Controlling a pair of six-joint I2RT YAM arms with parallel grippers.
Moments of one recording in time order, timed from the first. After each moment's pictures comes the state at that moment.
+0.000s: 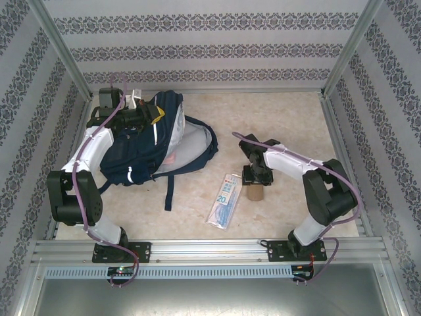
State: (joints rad) left arm 0.05 1.59 1.29 -0.31 0.90 -0.76; right arm 0.48 1.63 1.03 -0.91 0.02 0.53
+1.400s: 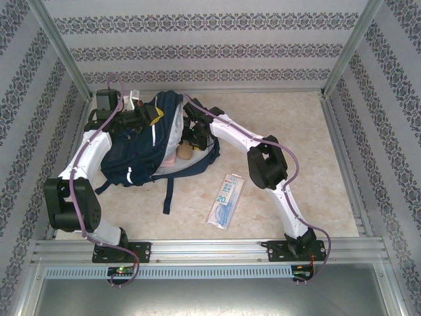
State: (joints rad) left arm 0.05 1.53 1.25 -0.31 0.89 -0.79; right arm 0.66 2.38 2.12 -0.87 -0.33 0.76
